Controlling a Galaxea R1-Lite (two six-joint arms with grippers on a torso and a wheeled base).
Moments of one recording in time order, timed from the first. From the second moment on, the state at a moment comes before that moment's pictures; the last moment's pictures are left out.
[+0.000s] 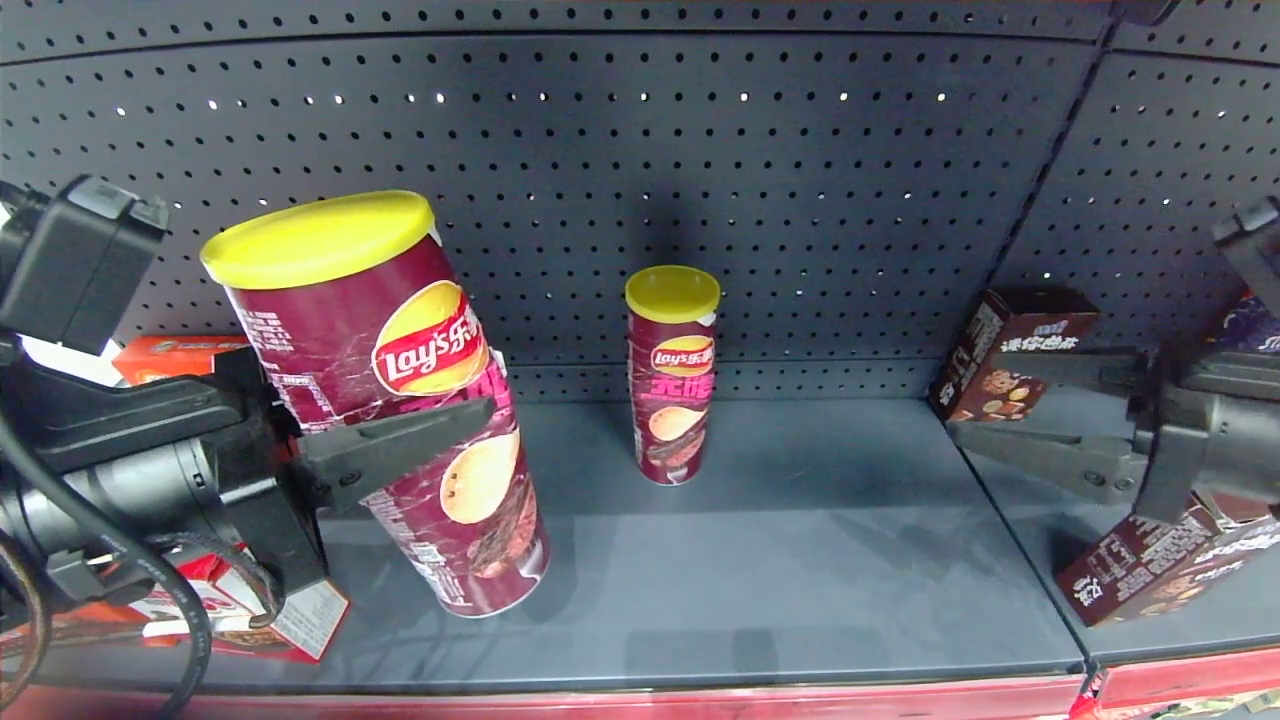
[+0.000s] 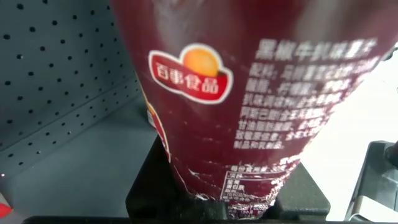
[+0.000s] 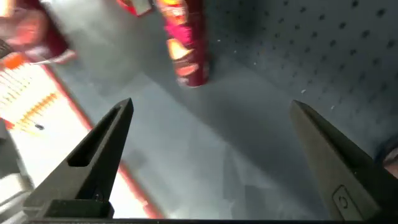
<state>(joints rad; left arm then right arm) -0.43 1.23 -0.63 -0.59 -0.47 0.01 0.31 1.27 -0.81 -0.29 0.51 -0.16</state>
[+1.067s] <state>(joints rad) -0.43 1.26 -0.65 -0.59 -0.47 -0.01 0.40 1.83 -1.32 -0.35 0.84 -0.26</state>
